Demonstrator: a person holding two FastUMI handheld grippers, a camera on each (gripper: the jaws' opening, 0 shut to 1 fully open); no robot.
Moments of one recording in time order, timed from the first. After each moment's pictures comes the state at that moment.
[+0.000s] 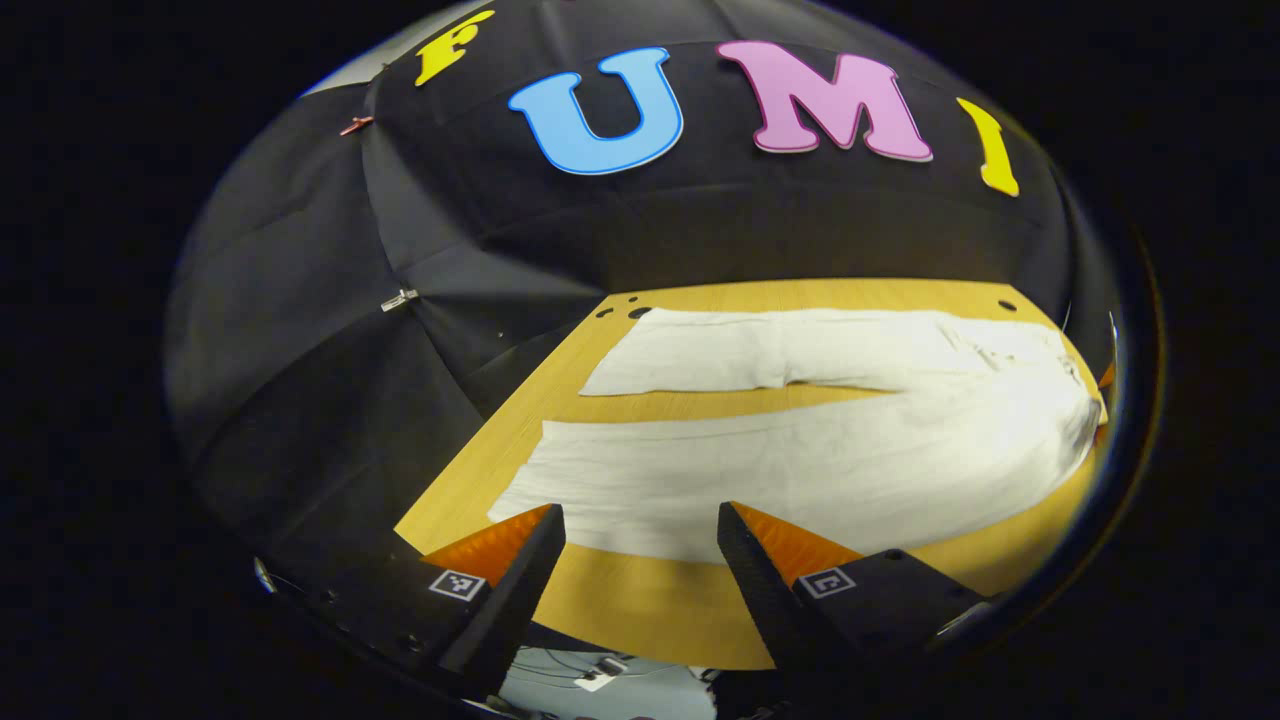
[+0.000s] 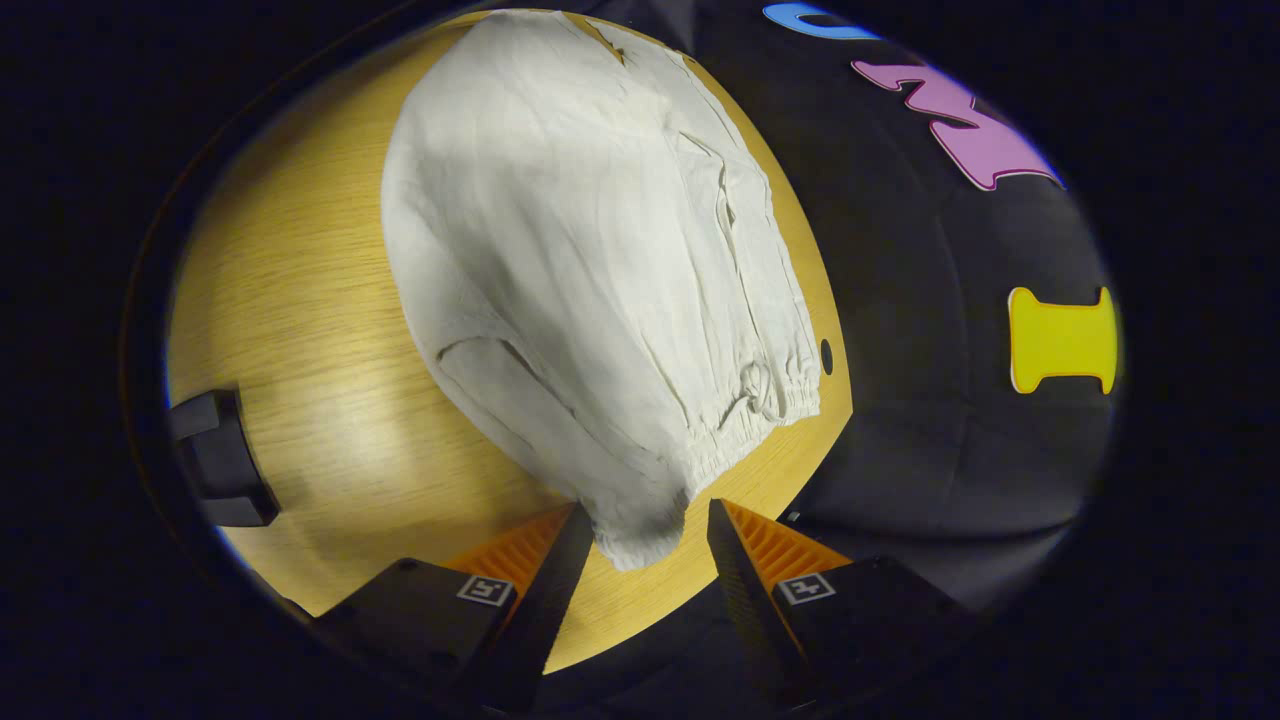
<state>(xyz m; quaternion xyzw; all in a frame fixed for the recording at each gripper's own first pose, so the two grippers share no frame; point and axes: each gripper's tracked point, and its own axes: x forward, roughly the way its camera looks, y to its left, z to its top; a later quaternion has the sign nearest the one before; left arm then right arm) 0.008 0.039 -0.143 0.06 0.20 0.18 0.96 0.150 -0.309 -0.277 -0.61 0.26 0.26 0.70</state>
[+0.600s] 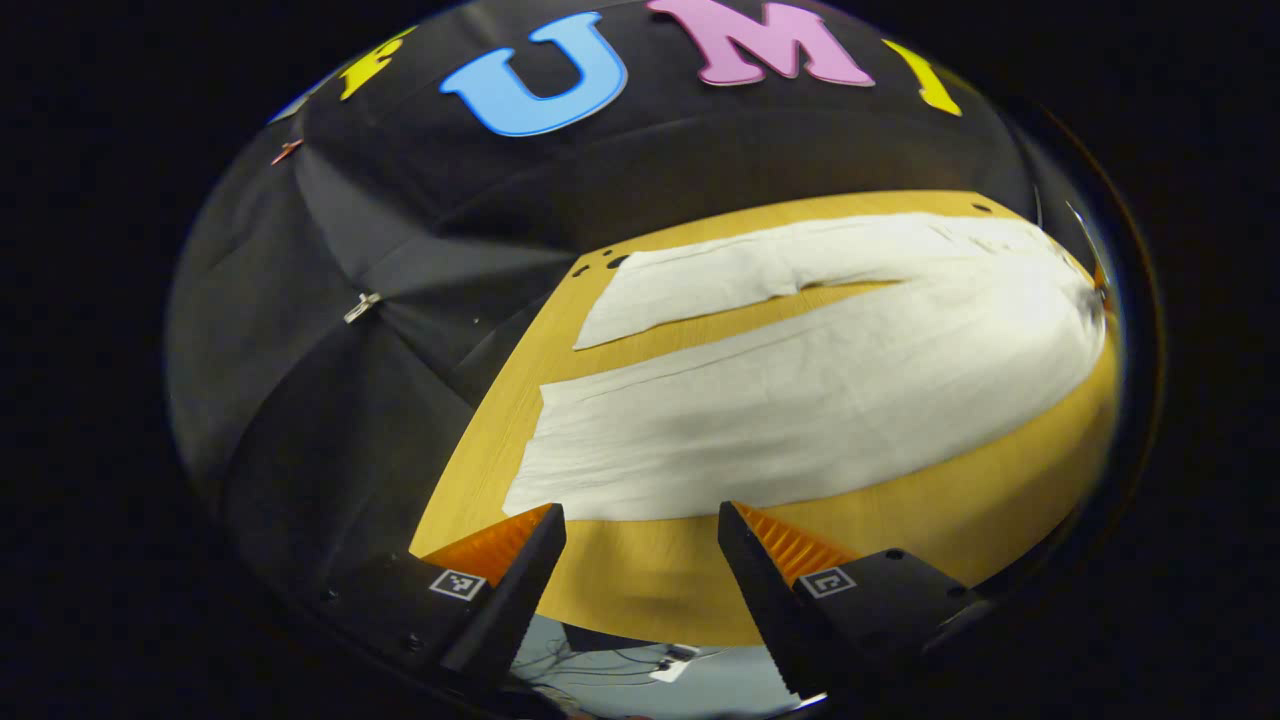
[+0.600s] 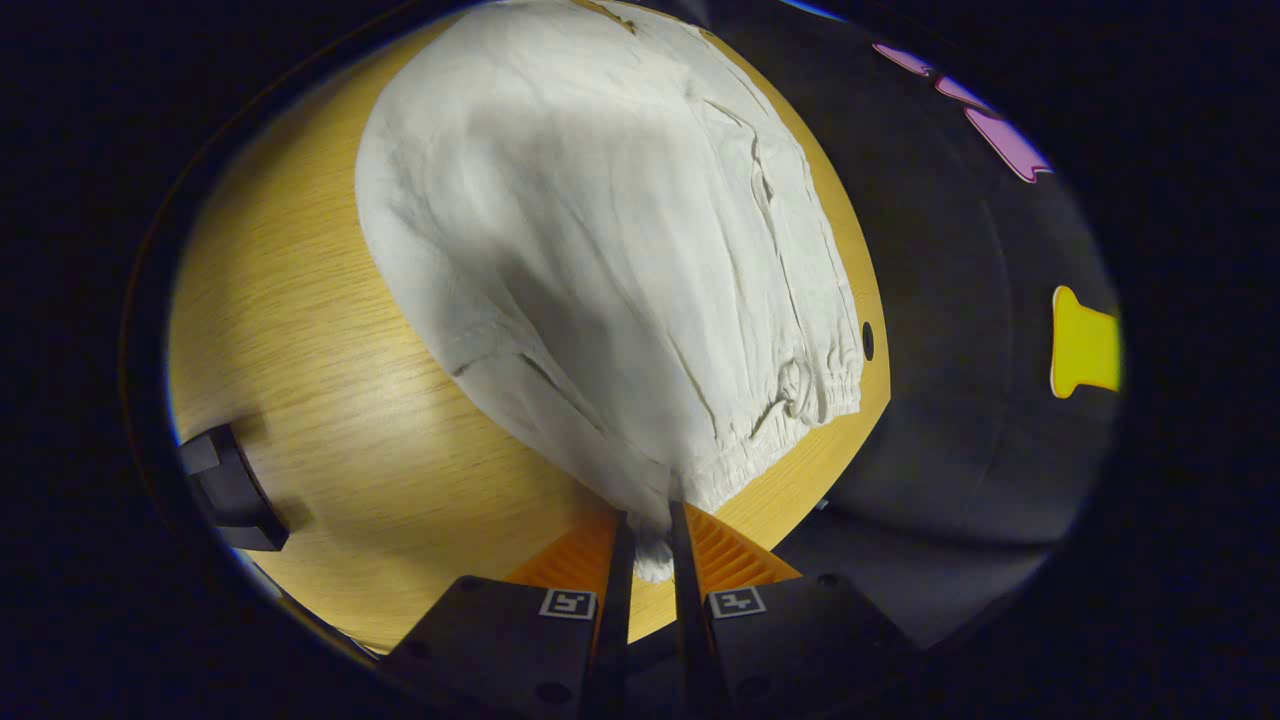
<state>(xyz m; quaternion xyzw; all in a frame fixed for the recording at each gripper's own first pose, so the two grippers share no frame) 0.015 0.099 -0.202 0.19 0.26 0.13 0.94 0.152 -0.300 -0.290 -0.62 0.33 0.26 0.66</state>
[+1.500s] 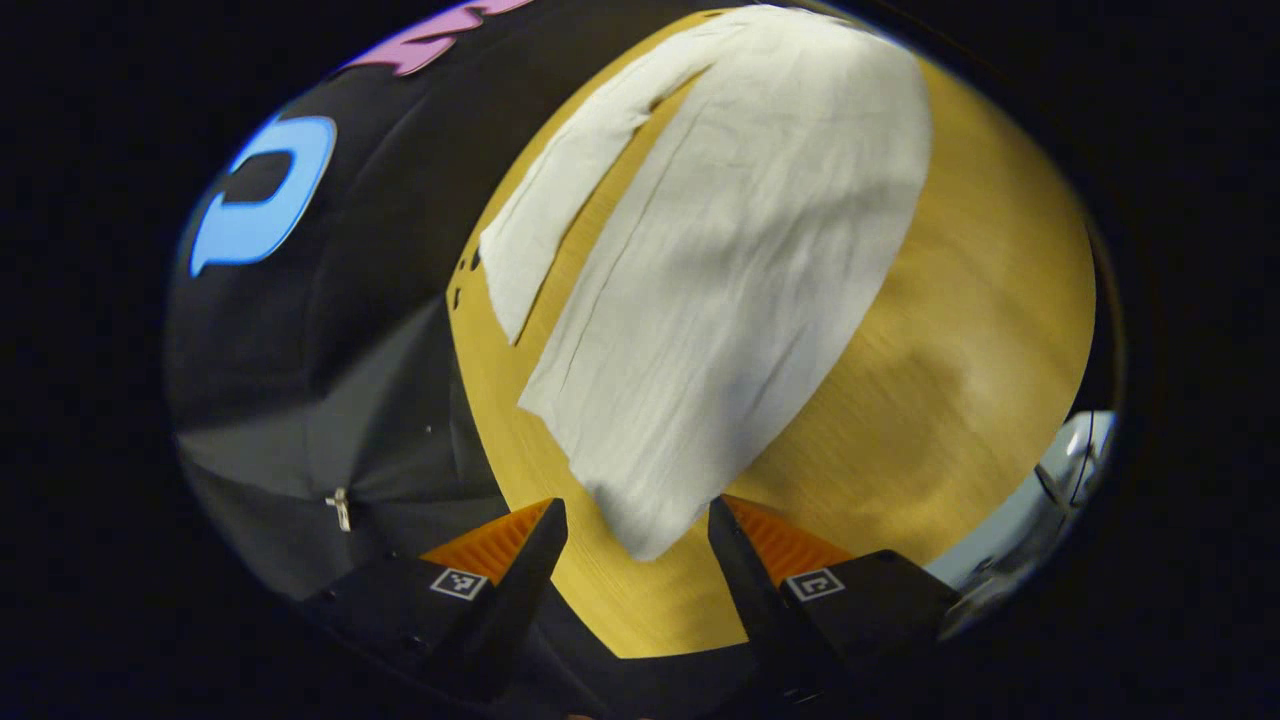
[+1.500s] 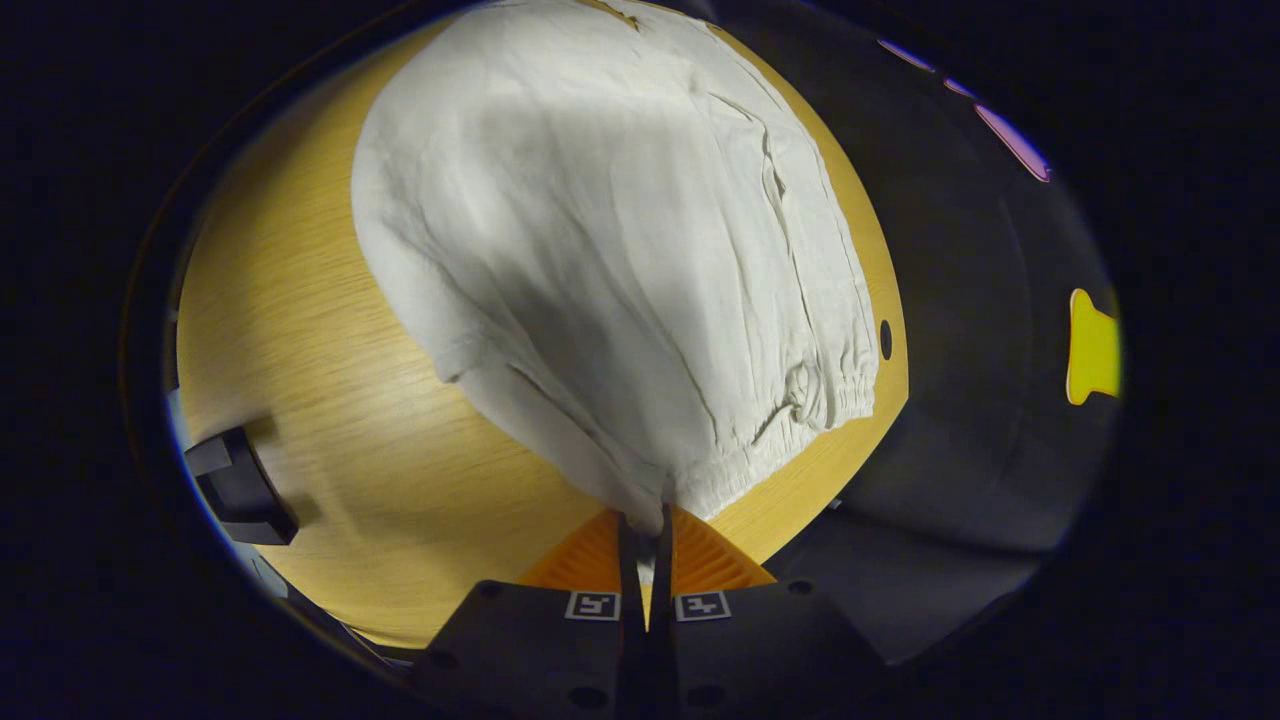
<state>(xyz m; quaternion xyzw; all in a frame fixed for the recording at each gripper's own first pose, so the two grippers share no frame) 0.064 0.203 -0.237 0.54 0.36 -0.05 0.76 0.153 -0.302 -0.293 -0.60 0.36 0.28 0.66</state>
